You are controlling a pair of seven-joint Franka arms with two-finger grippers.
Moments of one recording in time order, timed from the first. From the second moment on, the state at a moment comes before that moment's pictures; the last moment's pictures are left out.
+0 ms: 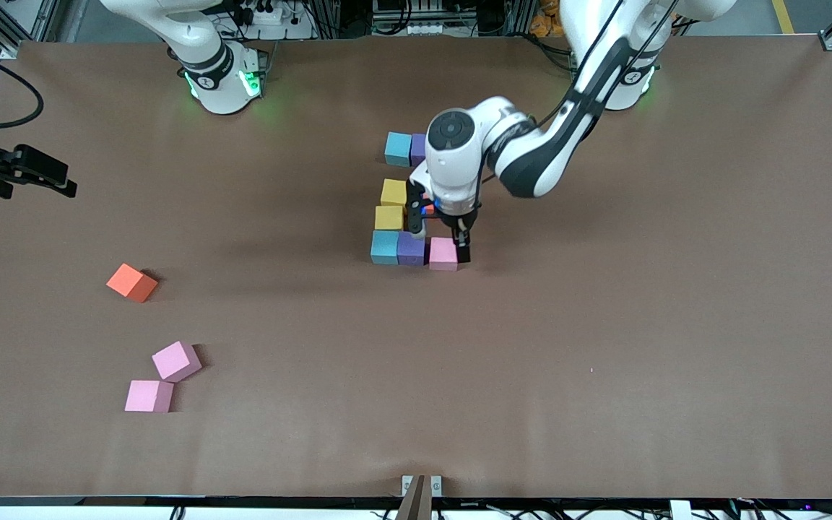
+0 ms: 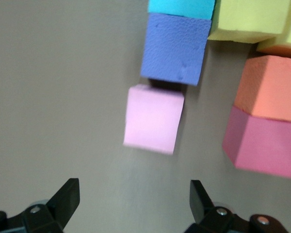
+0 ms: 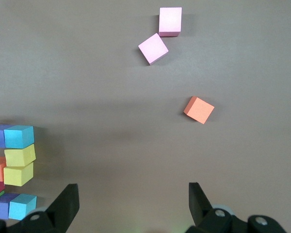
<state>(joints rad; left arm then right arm) -0.61 0.44 -0.19 -1.79 0.29 2.20 0.49 0.13 0.10 -0.14 -1.38 0.06 1.41 0.00</state>
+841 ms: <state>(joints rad) -0.28 0.18 -0.10 -1.58 0.23 1.80 0.21 0.13 0.10 -0.14 -1.38 0.06 1.41 0.01</state>
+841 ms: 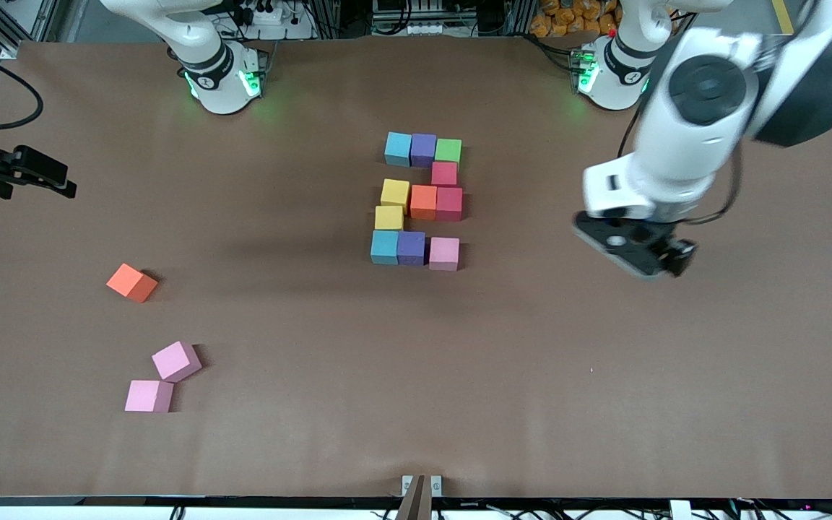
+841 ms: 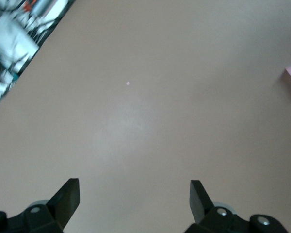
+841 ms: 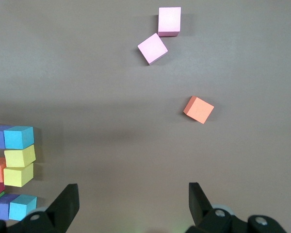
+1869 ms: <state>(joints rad) 0.04 0.06 -0.09 -1.51 0.01 1.57 -0.04 0.13 0.10 -0.14 -1.38 0.06 1.39 0.01</state>
